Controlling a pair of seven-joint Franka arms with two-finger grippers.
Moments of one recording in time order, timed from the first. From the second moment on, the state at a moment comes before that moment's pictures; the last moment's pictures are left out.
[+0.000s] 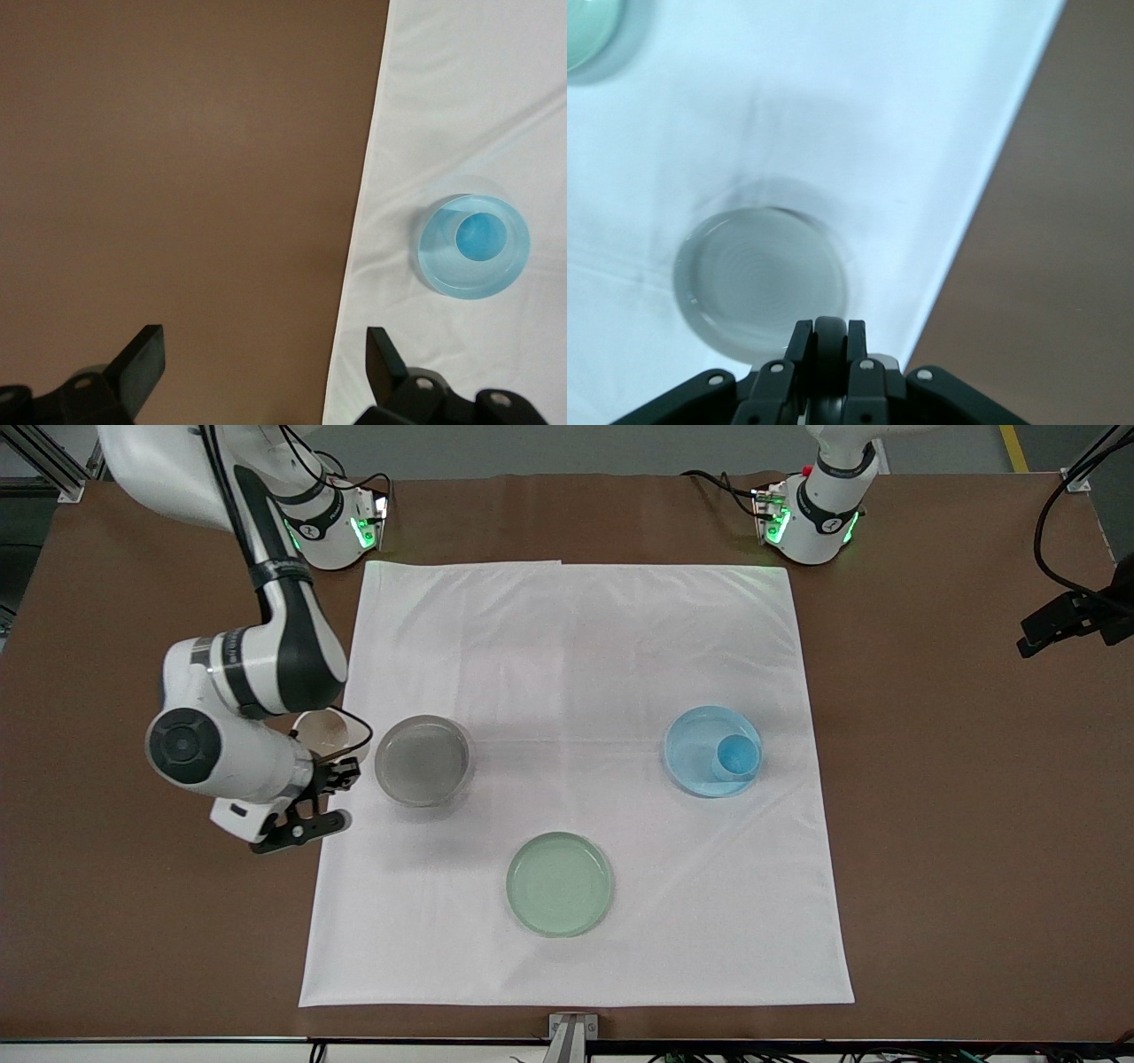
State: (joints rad) left arm 0.05 -0.06 -0.03 -1.62 0.06 1.56 -0.09; right arm 0.48 0.49 -0.23 -1.51 0.13 1.82 -0.11
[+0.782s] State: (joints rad) left arm 0.04 -0.07 -0.09 -1.65 0.03 1.57 -0.08; right arm 0.62 0.49 -0.23 -1.54 0.12 1.83 -0.11
